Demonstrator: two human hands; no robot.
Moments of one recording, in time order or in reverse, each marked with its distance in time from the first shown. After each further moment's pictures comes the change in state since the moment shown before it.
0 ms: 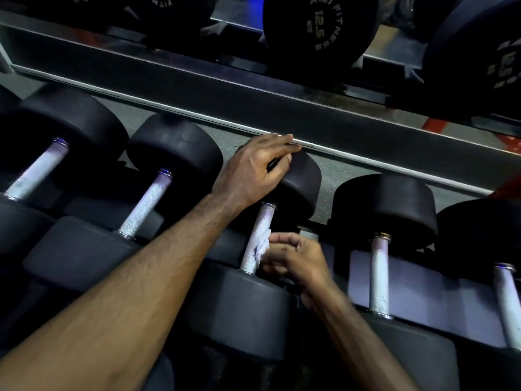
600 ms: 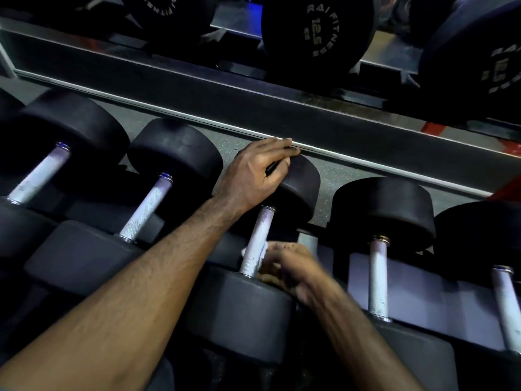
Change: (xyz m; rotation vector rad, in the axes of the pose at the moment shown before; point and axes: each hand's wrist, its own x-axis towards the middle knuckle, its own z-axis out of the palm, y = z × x) left_hand 0.000 0.004 0.002 -0.026 0.031 -0.022; right_hand 0.012 0.000 0.007 -0.071 -0.197 0.235
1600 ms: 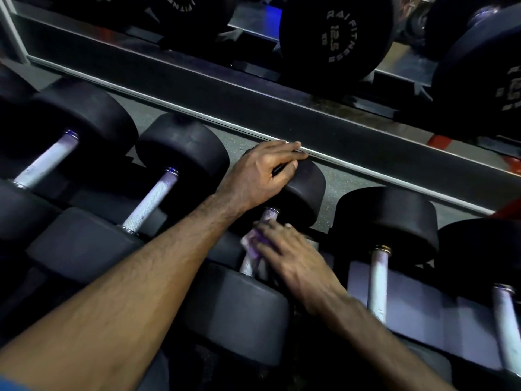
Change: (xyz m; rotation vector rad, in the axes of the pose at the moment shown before) left_hand 0.001 -0.006 -0.003 0.003 -0.062 0.008; right_hand -0.001 0.000 -0.039 -1.716 0.140 -1.282
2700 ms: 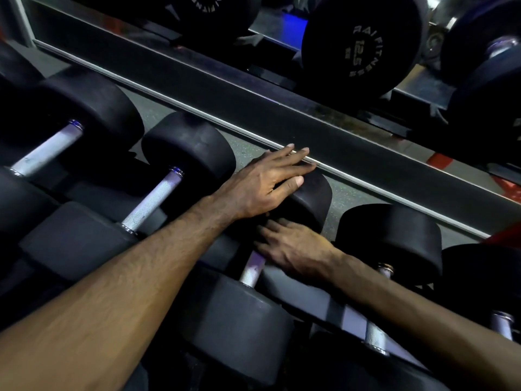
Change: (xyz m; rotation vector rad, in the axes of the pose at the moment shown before) left_hand -0.008 -0.022 -0.004 -0.045 -0.144 0.058; right_hand 0.063 0.024 -0.027 -0.291 -0.285 -0.382
